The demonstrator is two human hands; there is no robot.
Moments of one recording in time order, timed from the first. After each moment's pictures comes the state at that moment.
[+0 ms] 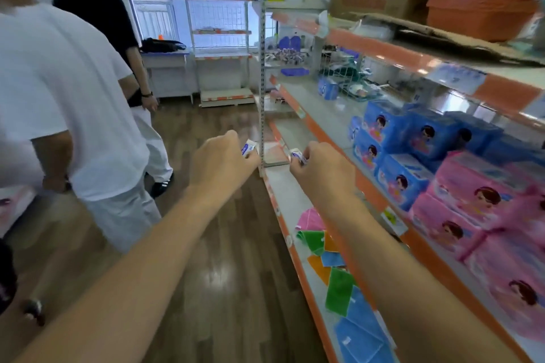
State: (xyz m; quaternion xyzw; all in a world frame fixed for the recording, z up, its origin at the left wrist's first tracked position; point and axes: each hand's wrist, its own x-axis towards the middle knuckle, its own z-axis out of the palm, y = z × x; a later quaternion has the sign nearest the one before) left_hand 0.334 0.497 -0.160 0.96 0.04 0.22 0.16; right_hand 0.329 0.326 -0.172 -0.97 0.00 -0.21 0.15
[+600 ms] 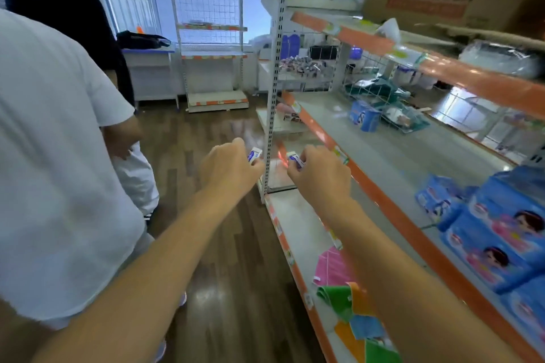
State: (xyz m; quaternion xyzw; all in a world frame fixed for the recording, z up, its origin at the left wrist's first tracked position) left_hand 0.706 0.621 -0.170 0.97 0.02 0.17 0.17; right_hand 0.706 0.463 -0.187 -0.97 0.01 -0.20 0.12
